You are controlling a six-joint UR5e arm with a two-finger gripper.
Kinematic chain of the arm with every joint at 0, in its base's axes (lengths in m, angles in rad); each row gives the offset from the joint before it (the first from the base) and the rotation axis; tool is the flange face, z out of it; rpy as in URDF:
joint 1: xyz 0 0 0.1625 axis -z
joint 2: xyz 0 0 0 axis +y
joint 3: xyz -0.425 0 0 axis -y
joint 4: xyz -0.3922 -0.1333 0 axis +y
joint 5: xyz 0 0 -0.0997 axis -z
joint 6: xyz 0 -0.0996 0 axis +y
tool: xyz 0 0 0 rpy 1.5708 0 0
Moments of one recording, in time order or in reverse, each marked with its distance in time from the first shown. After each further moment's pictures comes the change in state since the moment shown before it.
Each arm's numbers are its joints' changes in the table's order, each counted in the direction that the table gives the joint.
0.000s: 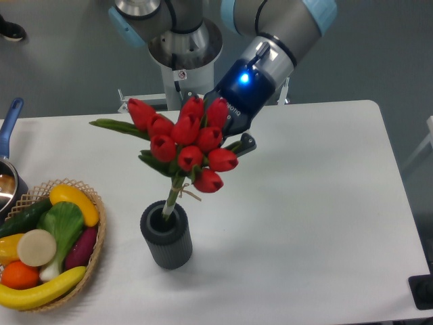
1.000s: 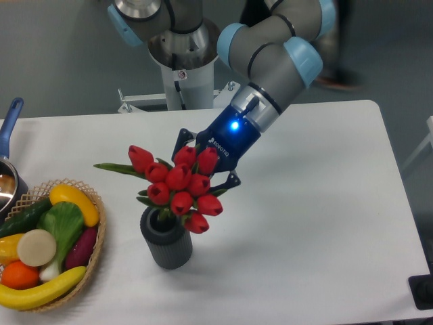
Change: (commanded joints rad) arm 0.043 0.112 -0.072 -0.041 0.005 -0.034
